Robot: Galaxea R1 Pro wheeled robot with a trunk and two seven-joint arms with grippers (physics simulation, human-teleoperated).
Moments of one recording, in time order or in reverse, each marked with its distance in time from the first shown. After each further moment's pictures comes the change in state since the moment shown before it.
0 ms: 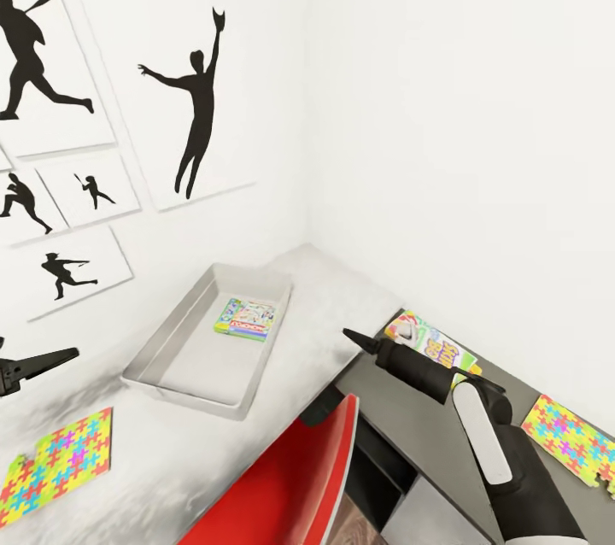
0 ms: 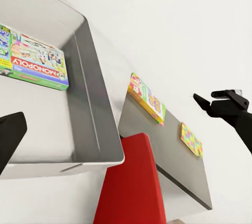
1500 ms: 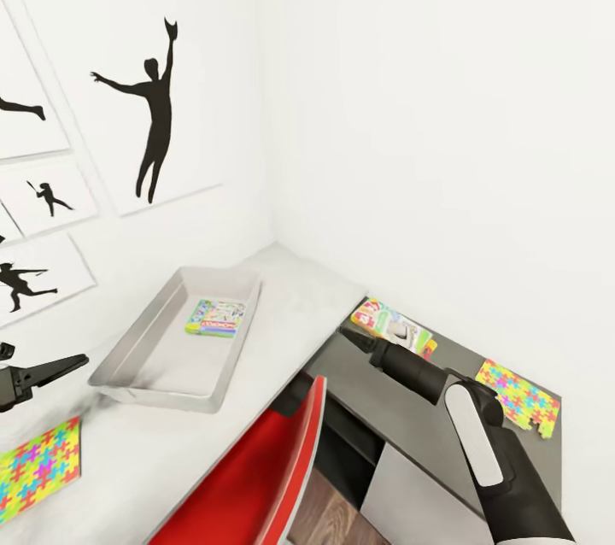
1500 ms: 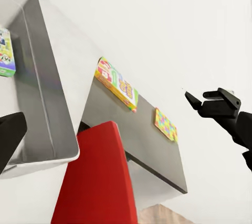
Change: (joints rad) left arm 0.021 -0.052 0.008 -0.007 0.003 -0.003 0.000; right arm 0.005 0.036 -0.002 0.010 0.008 -0.047 -0.005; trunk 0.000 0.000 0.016
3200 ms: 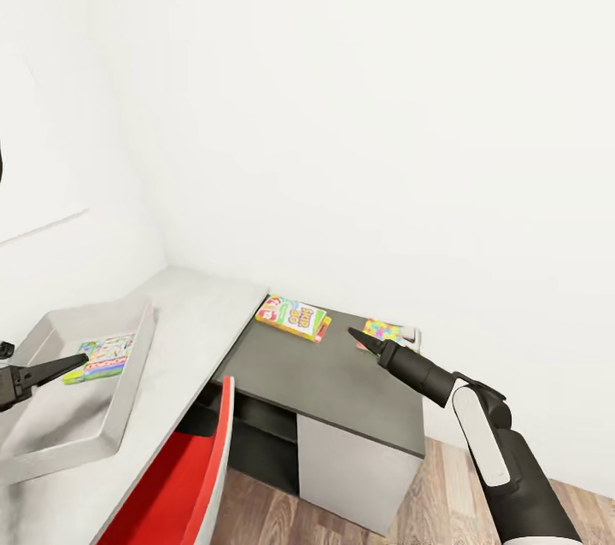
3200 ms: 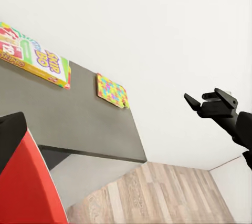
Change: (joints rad) left arm -0.002 0.003 -0.002 -0.006 -0.005 0.000 0.000; right arm 0.000 -0.019 -0.035 0.039 -0.011 -0.002 0.008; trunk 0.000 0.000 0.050
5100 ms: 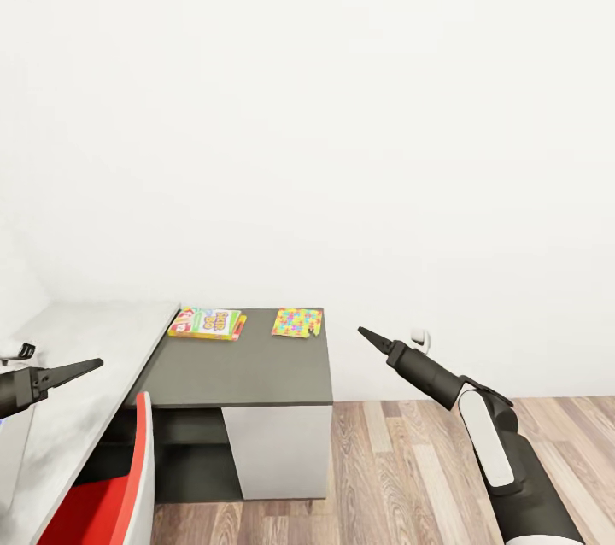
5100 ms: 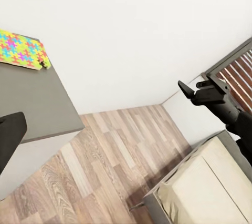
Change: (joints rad) left arm -0.001 -0.004 -0.067 -0.001 -0.001 -0.004 0.000; right arm 0.000 0.001 -0.053 0.043 0.002 -0.030 -0.001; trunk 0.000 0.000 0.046
